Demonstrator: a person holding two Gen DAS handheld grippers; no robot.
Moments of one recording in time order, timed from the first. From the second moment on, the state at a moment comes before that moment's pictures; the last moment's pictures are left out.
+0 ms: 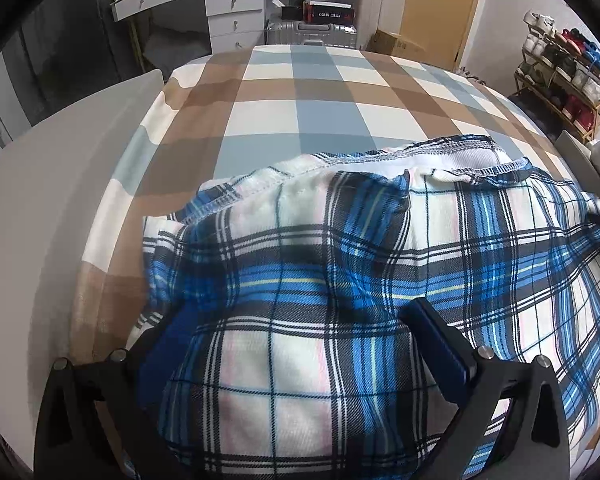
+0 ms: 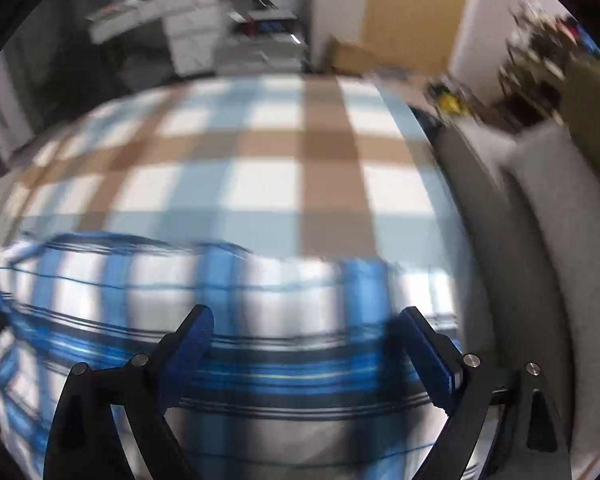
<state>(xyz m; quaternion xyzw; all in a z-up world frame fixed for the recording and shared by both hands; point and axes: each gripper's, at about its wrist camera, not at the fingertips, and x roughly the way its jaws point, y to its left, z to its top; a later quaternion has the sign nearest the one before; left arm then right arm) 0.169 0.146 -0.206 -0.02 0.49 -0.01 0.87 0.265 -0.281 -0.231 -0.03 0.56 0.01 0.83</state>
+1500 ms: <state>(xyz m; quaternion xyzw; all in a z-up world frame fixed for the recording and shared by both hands) 0.112 0.090 -0.146 0.07 0.45 -0.03 0.89 0.159 -0.139 -0.268 -0.02 0.44 0.24 0.87</state>
